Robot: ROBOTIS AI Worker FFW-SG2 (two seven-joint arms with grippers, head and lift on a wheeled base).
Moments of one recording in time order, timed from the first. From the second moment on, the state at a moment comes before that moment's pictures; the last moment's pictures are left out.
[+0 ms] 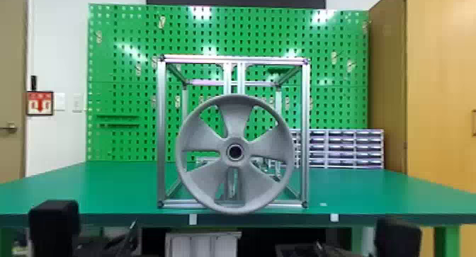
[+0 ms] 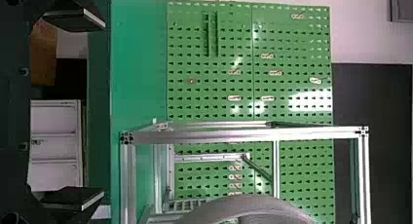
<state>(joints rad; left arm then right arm) -0.30 0.27 -0.05 -2.02 0.28 0.53 0.17 -0.28 -0.09 0.07 -2.04 -0.36 0.66 -0.32</state>
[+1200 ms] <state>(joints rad) -0.02 0.21 0.10 -1.63 0.18 -0.04 -0.17 0.07 -0.05 0.03 -1.82 -0.09 0.08 -0.08</state>
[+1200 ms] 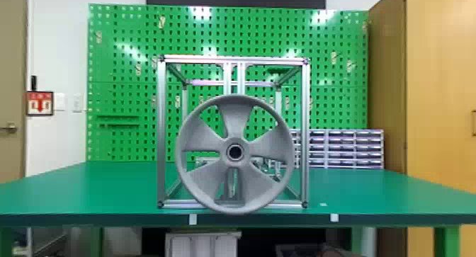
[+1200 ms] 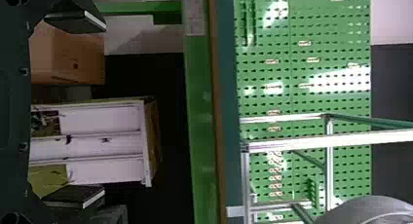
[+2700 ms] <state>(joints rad) -0.02 0.17 0.10 -1.58 0.16 -0.09 -0.21 0.09 -0.05 0.03 -1.75 -0.09 0.01 -0.07</state>
